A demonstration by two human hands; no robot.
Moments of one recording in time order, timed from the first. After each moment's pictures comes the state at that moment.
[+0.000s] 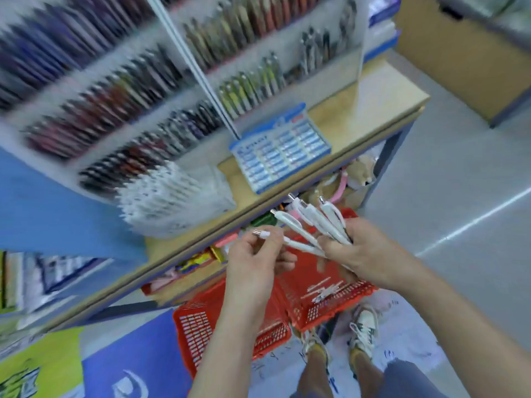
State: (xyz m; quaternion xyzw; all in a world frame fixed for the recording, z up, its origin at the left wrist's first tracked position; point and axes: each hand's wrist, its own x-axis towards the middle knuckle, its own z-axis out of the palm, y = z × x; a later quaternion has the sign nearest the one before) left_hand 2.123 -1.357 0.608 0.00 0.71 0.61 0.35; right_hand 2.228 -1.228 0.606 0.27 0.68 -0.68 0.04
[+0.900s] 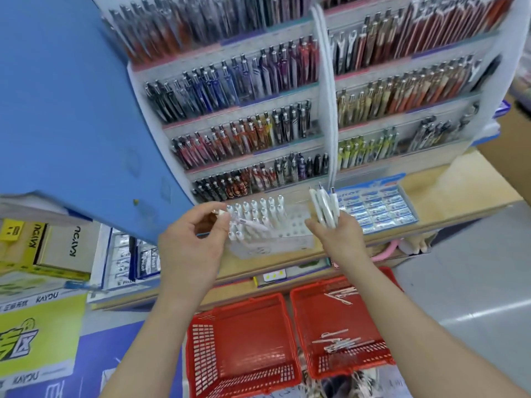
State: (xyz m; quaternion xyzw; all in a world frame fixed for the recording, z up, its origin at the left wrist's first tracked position) left_hand 1.956 -1.473 0.711 0.10 0.86 0.49 0.02; right_hand 2.029 -1.276 0.592 0.41 0.72 -0.55 -0.08
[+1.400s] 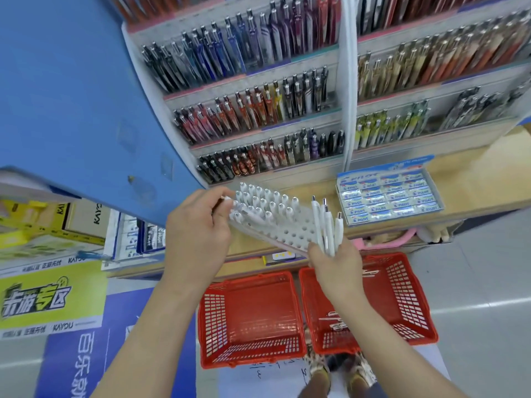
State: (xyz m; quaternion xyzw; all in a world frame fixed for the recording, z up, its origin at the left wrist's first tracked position) left_hand 1.957 -1.469 0.700 0.23 0.93 0.28 -0.07; right_hand 2.069 -1.330 0.566 0.41 0.69 -0.58 -0.08
